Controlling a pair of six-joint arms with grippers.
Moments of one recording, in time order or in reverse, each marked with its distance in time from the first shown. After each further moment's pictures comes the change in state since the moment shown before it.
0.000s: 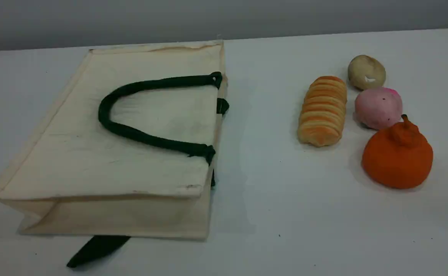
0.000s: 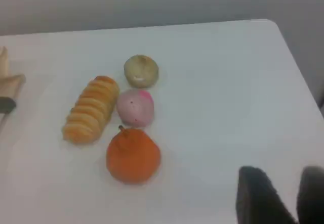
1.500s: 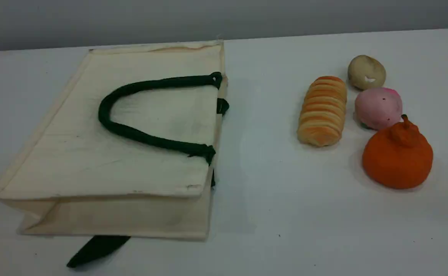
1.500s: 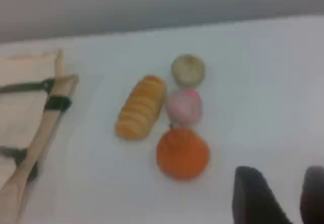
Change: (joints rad) left arm 0.000 0.167 -0.094 -0.059 -0.079 0.058; right arm 0.000 0.046 0.000 0.147 -0.012 -0.028
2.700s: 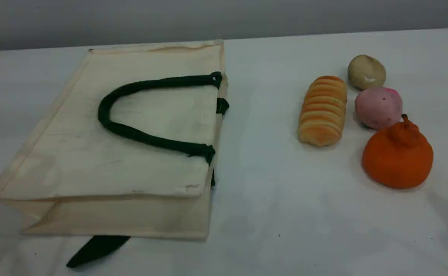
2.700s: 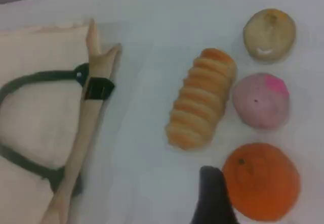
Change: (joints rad) left arm 0.000 1.069 -0.123 -0.331 -0.421 0.308; right arm 0.000 0.970 -0.023 0.675 -0.516 -0.653
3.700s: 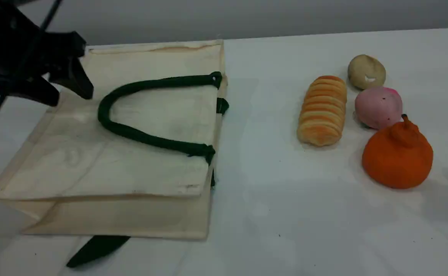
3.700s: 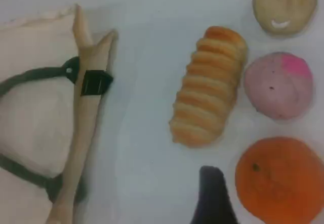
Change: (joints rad) left arm -0.108 0.603 -0.238 -0.080 -0.190 0.021; right arm 0.000 0.242 0.000 0.304 -0.041 -0.274
